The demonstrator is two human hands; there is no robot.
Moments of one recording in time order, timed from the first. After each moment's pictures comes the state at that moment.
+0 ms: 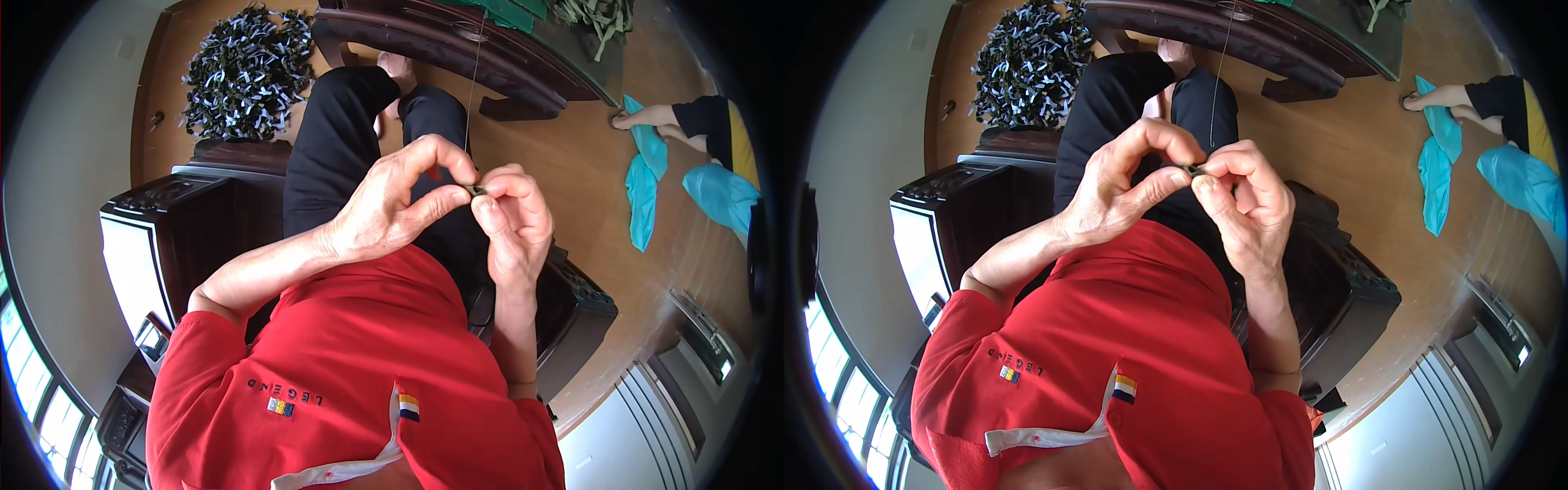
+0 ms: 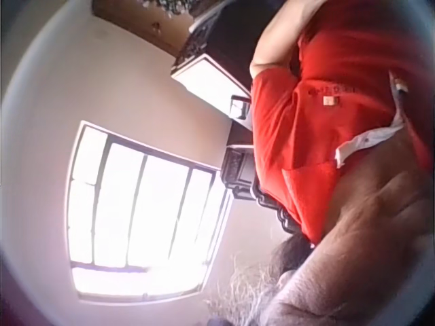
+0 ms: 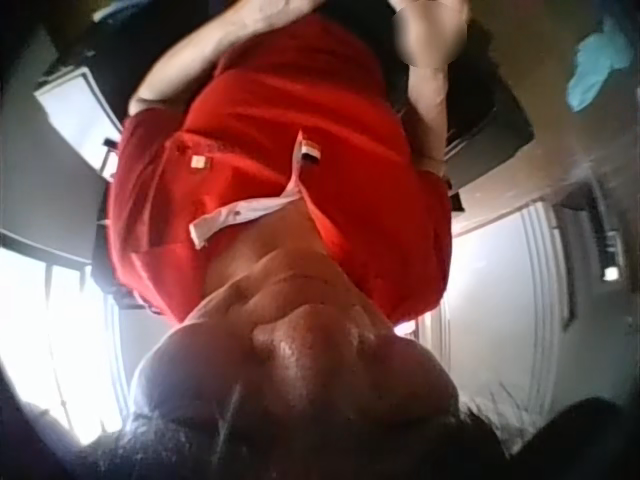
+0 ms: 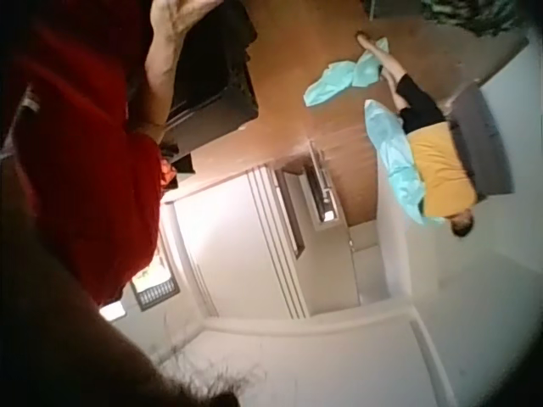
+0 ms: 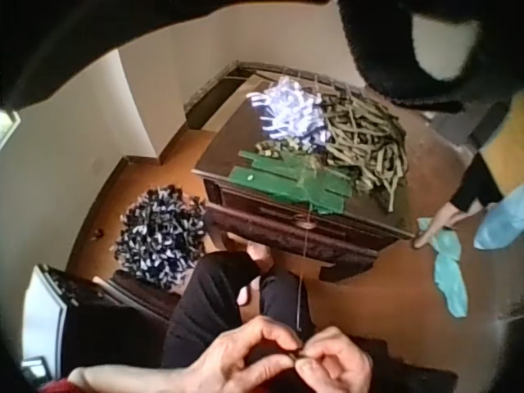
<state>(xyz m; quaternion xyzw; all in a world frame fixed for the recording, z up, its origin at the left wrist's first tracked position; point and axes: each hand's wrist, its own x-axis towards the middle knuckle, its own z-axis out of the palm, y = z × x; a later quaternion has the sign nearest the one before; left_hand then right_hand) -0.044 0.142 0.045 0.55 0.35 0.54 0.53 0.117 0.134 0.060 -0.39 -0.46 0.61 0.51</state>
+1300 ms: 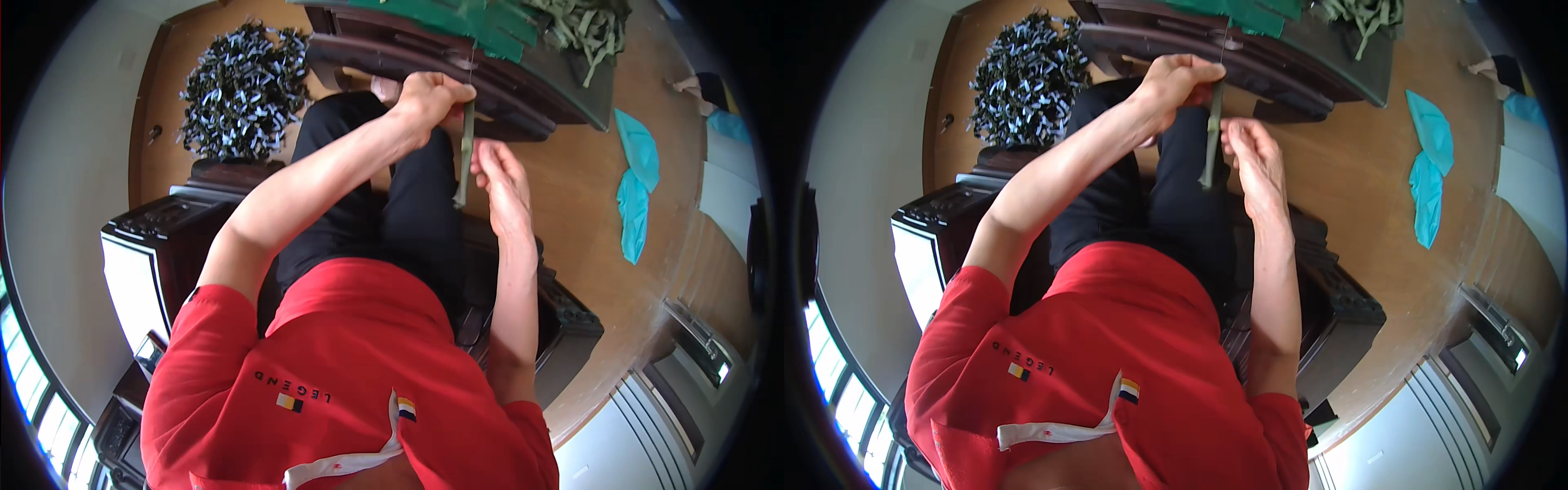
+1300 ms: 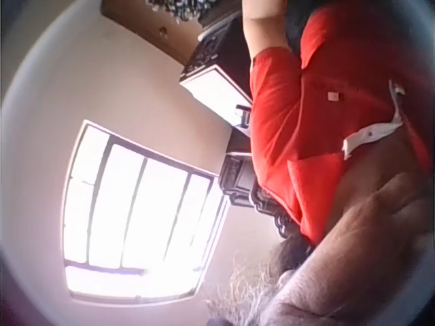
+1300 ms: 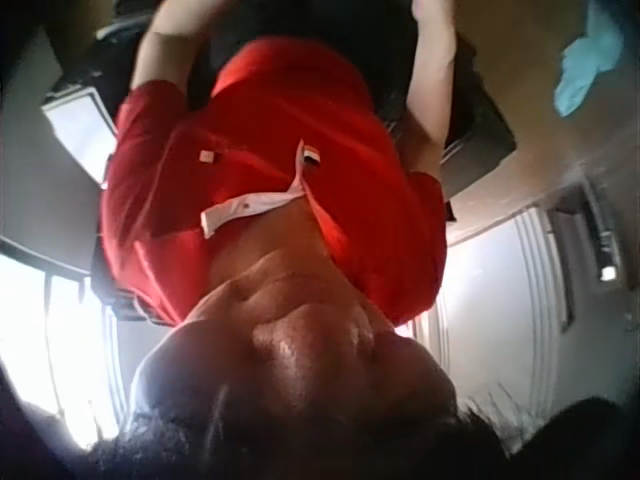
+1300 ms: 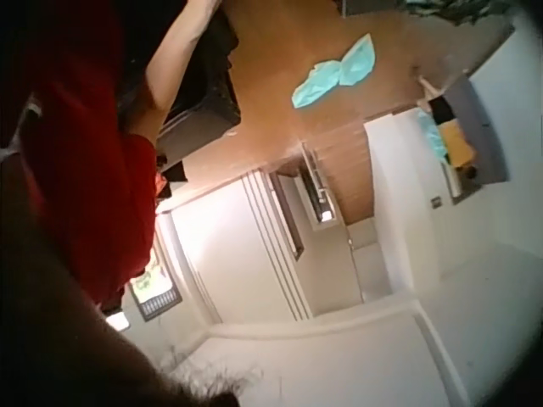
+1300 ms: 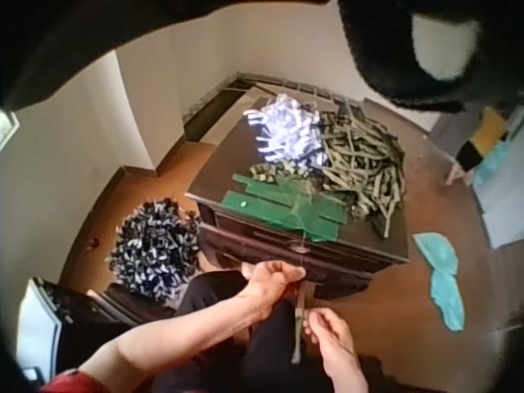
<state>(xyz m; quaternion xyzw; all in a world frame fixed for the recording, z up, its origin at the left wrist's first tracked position) -0.005 0.299 -0.015 0.24 0.51 0.47 0.68 0.139 0.227 0.011 -0.60 -0.37 0.59 0.39</state>
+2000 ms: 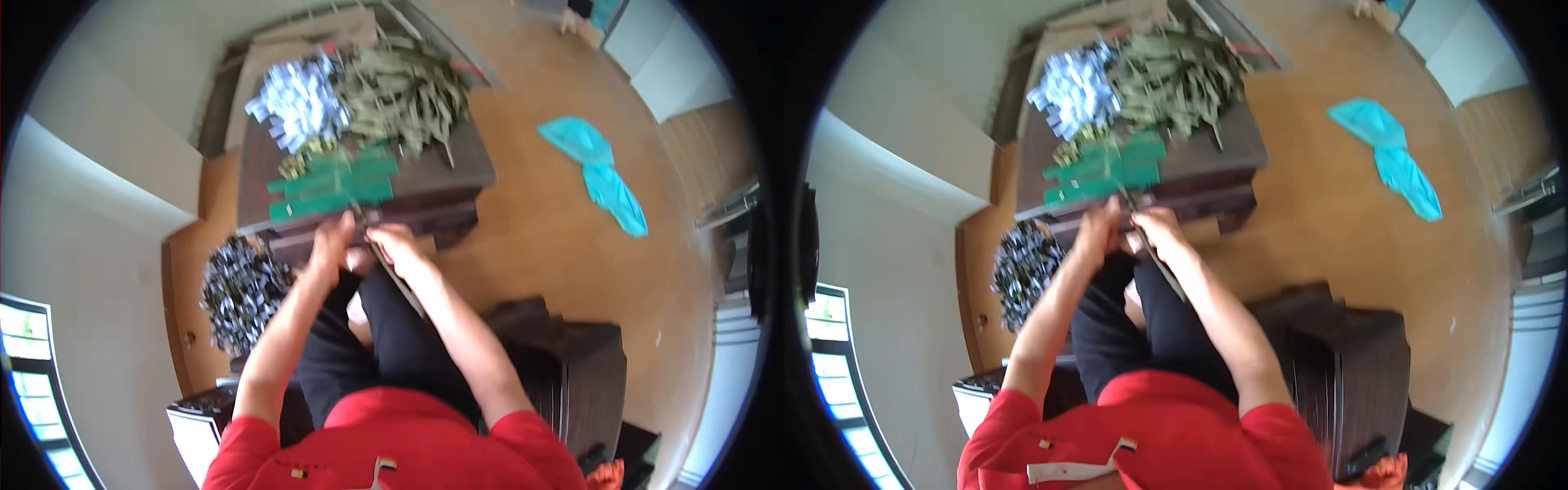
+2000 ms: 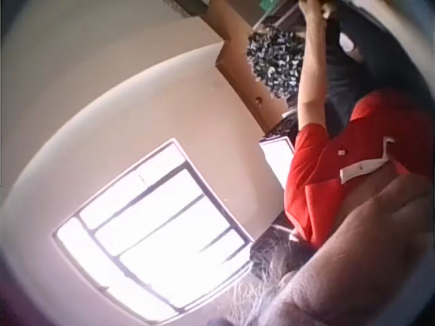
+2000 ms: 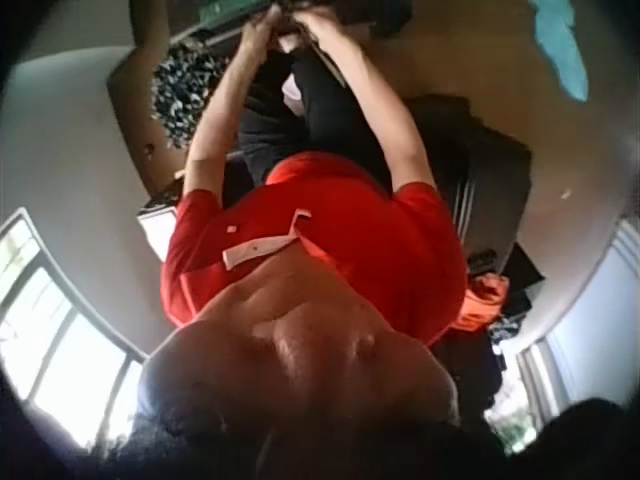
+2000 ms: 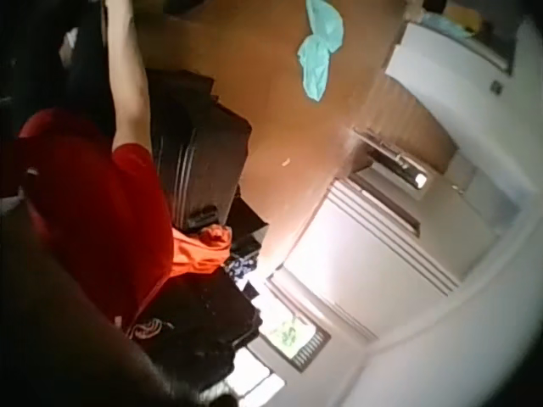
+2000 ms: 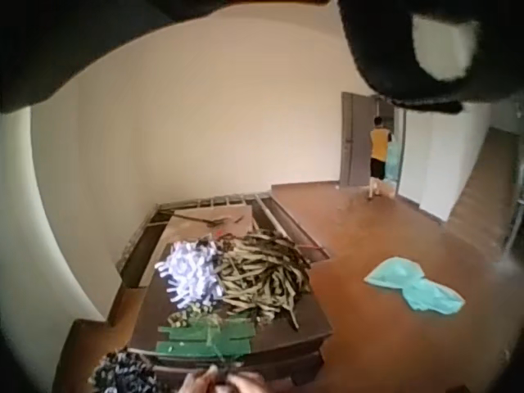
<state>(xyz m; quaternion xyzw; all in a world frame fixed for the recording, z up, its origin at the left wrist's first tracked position) 0.010 0.317 0.051 0.40 0.56 0.28 0.67 0.167 0.349 -0.005 -0.44 -0.32 0.72 0.43</state>
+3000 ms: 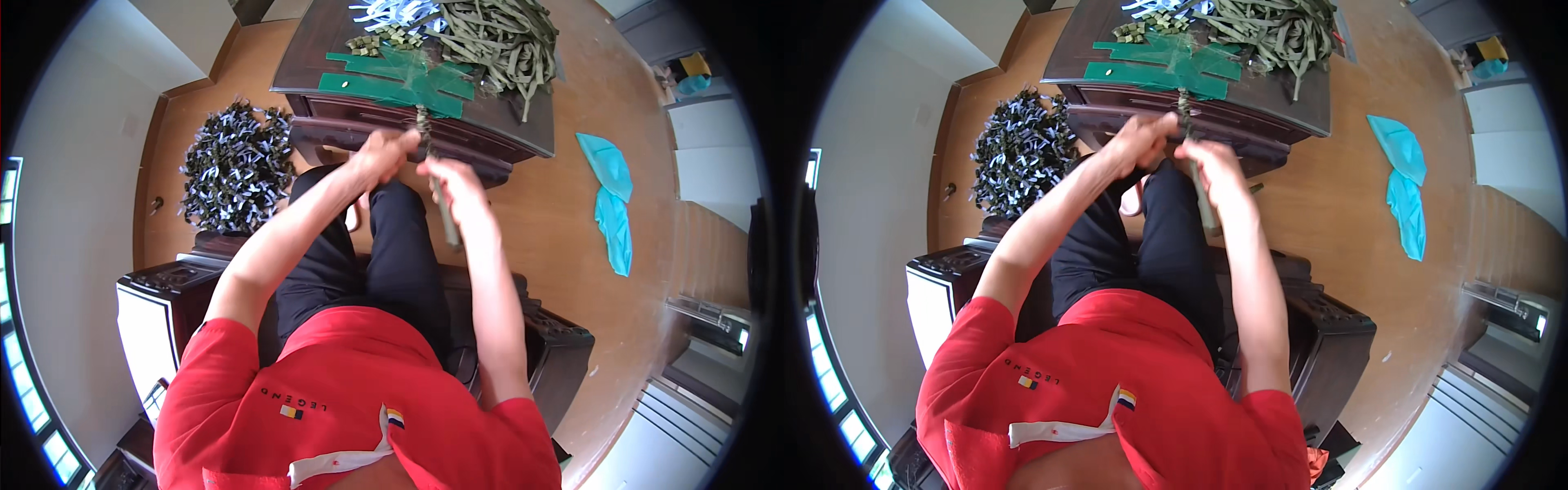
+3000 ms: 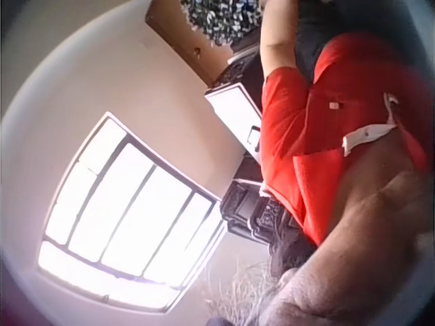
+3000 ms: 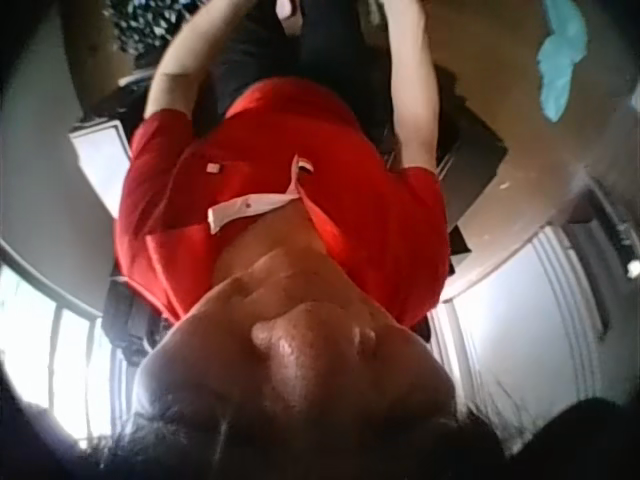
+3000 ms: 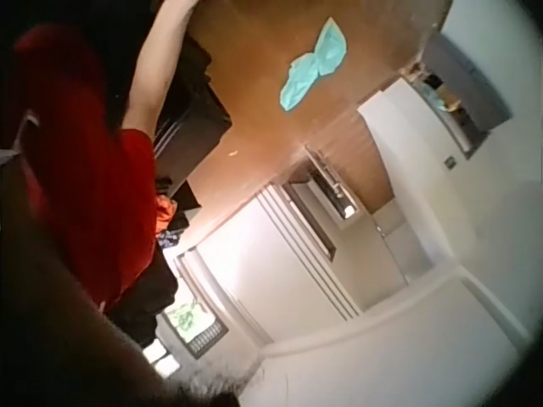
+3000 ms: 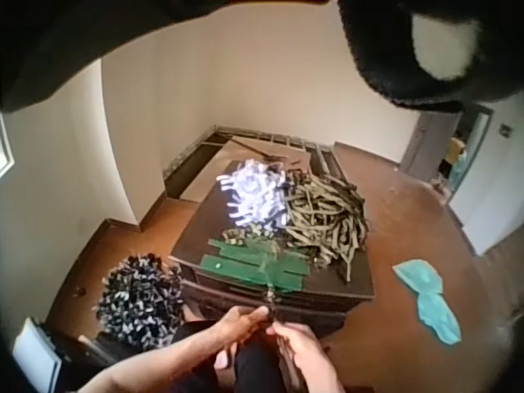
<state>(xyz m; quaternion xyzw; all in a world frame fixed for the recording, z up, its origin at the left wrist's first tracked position) -0.031 0.311 0.005 0.39 0.53 0.29 0.70 0.143 0.278 -0.013 -0.54 -0.39 0.67 0.34</state>
